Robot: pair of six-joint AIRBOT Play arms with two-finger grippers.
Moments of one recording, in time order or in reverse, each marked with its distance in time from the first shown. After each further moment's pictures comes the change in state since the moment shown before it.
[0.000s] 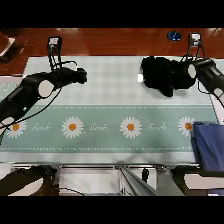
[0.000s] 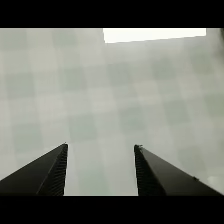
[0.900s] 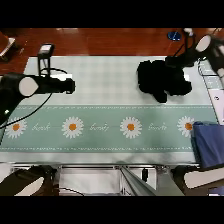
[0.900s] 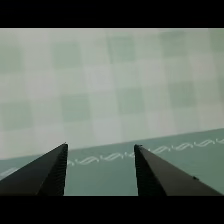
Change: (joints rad) left arm 0.076 0.144 -0.005 0.018 -0.455 0.003; right arm -0.059 -0.118 0.406 0.497 0.504 -0.463
